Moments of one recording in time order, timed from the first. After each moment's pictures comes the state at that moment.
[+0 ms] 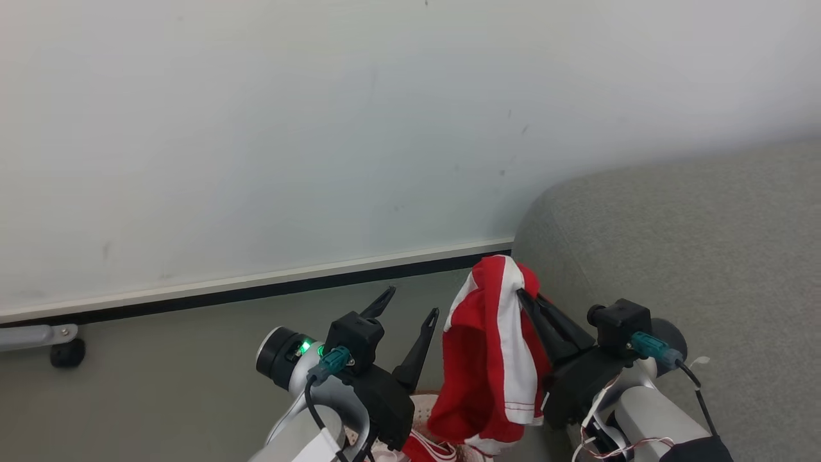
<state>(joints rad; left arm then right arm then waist) -0.48 0.05 -0.68 0.58 -0.41 -0.01 -0.18 -0.48 -0.14 0.57 0.63 0.38 0.12 -0.26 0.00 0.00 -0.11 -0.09</state>
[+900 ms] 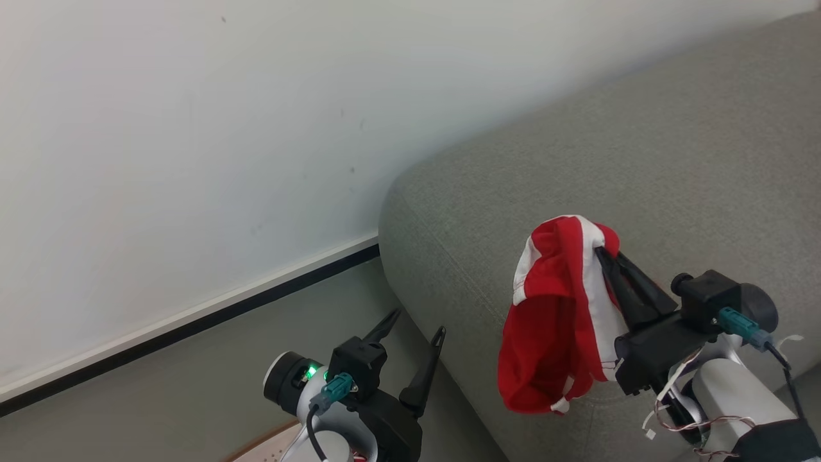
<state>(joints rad) -0.41 0.04 -0.70 0.53 -0.44 0.03 -0.21 -0.46 -0.30 0.49 0.49 0.35 0.10 -0.26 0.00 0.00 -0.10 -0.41</state>
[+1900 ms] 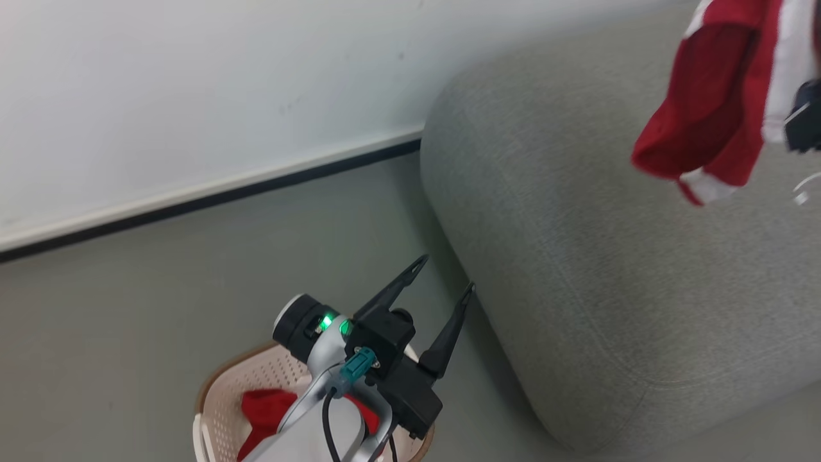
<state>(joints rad) -0.48 0.10 -0.76 0.34 -0.36 0.06 -0.17 -0.97 -0.47 0.31 0.66 0.38 0.11 -0.19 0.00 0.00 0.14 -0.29</state>
